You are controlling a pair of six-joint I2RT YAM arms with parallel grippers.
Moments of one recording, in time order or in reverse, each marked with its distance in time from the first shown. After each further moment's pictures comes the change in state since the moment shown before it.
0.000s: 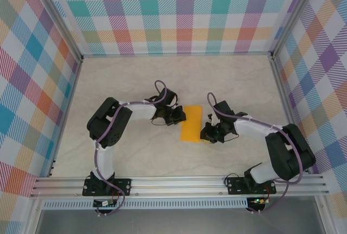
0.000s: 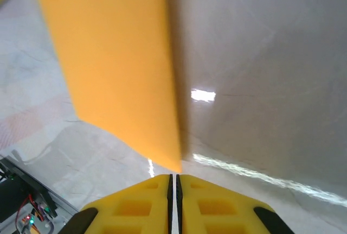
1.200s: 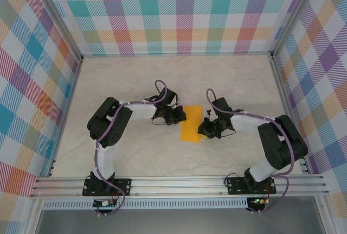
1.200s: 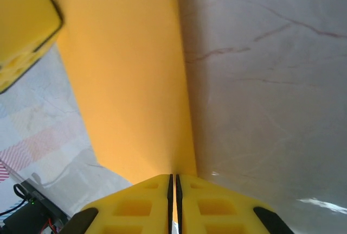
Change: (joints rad) left arm 0.002 0.007 0.003 0.005 0.006 0.005; right arm -0.023 0.134 0.050 0.108 -0.026 0.047
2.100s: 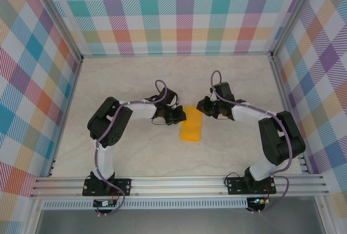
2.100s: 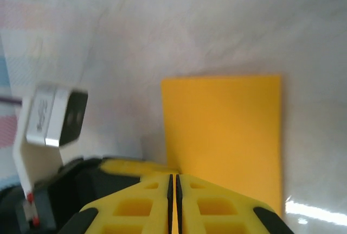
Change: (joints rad) left arm 0.002 0.002 0.008 -0.012 0.005 0.006; right arm -0.053 0.046 0.128 0.233 0.109 0.079
